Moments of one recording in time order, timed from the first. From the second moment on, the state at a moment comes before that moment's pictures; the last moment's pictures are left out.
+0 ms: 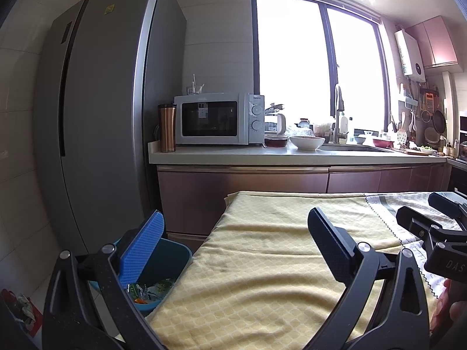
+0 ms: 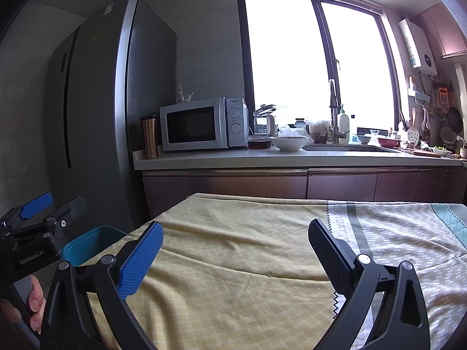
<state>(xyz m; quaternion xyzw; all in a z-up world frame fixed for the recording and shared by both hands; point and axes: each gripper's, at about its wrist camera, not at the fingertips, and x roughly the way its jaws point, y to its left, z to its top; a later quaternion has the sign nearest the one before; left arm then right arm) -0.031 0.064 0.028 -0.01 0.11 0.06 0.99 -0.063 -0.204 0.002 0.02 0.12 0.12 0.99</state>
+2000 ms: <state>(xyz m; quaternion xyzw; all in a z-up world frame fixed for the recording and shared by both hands) -0.032 0.062 0.025 -0.01 0.11 0.06 0.99 -0.061 -0.209 0.001 0.02 0.12 0.12 0.99</state>
